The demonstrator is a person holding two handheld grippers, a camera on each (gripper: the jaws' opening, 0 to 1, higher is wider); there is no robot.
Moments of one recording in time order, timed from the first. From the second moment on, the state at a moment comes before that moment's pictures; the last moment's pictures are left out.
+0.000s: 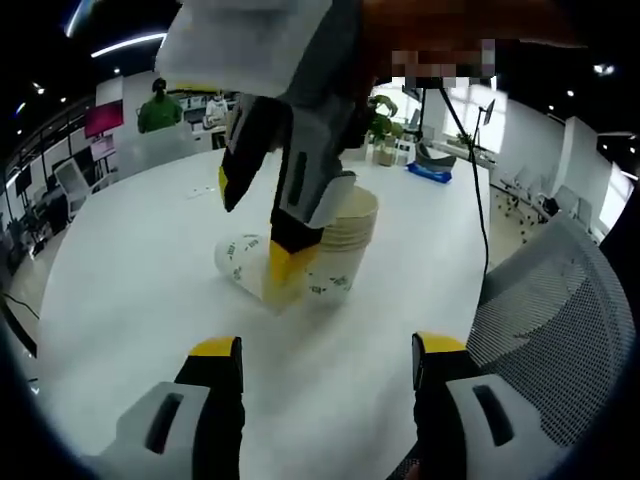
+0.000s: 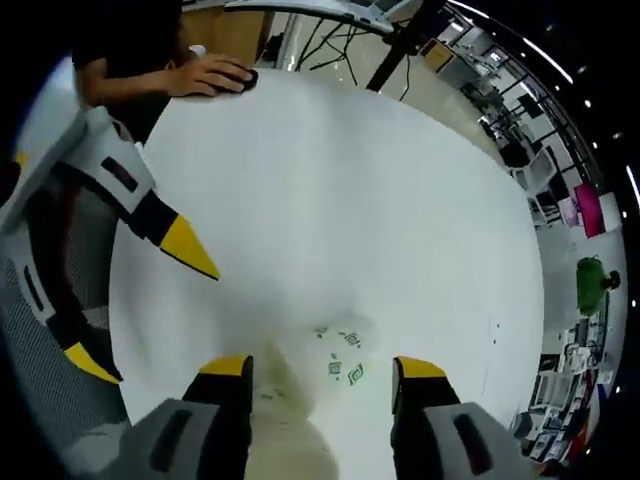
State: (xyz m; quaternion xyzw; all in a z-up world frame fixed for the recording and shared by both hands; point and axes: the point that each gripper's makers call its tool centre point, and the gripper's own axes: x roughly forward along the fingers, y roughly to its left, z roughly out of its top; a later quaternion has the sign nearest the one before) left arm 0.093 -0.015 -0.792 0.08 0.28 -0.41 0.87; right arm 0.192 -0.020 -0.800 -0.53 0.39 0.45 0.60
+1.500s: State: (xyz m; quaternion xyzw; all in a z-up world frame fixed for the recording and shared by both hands) left arm 0.158 0.017 -0.798 0.02 0.30 -0.29 0.91; right arm 0.190 -0.054 -0.711 -0.25 0.33 0.46 0.78
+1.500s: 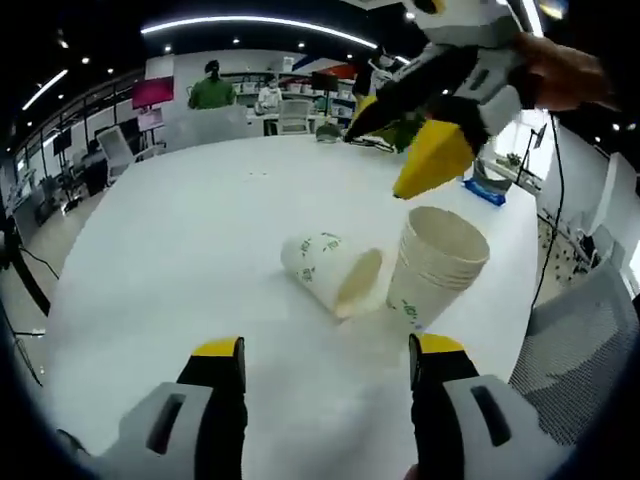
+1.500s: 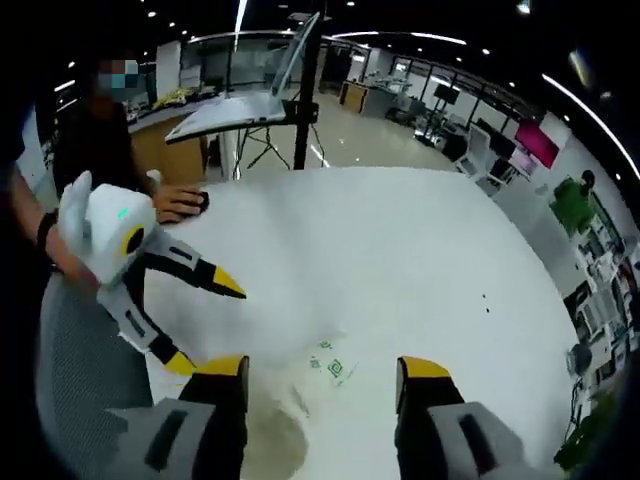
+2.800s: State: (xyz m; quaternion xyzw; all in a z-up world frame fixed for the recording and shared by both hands) left arm 0.252 -0.008 -0.827 0.05 0.27 -0.23 0.94; right arm 0.118 -0.106 -0.723 -0.15 0.33 0.35 0.87
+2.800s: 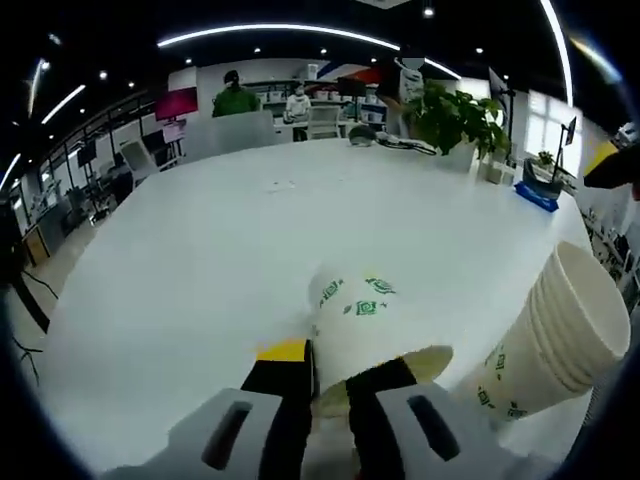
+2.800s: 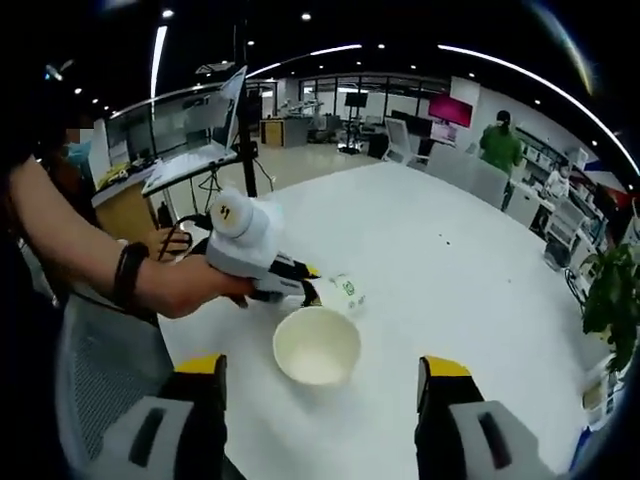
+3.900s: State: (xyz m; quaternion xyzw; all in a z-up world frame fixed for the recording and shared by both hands) left arm 0.181 0.005 -0.718 0.08 0.25 -0.30 0.92; right arm 0.109 -0.102 -0.739 -0.15 0.32 0.34 0.87
